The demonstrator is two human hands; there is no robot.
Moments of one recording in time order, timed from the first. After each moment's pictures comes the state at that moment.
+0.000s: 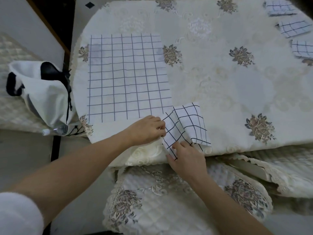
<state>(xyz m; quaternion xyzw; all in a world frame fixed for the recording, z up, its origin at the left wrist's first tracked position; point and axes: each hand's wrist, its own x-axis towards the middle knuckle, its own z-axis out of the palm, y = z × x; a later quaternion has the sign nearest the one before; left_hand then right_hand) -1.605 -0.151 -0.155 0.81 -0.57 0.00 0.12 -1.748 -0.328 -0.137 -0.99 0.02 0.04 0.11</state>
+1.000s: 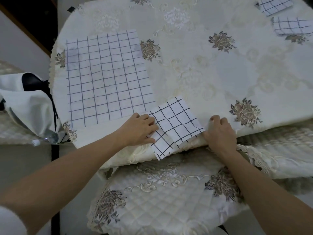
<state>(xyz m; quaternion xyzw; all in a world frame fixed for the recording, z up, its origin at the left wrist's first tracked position) -1.614 -0.188 -0.153 0.84 -0.53 -0.08 -0.05 -1.733 -0.487 -0.160 -0.98 0.19 0.01 0.08</state>
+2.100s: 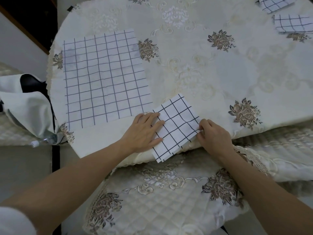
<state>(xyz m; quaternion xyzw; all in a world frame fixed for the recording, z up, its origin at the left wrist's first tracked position) -1.637 -0.210 -0.162 0.90 -0.44 -0.05 0.01 -1.733 -0.488 -0.155 -0.99 0.04 -0.02 0.13</state>
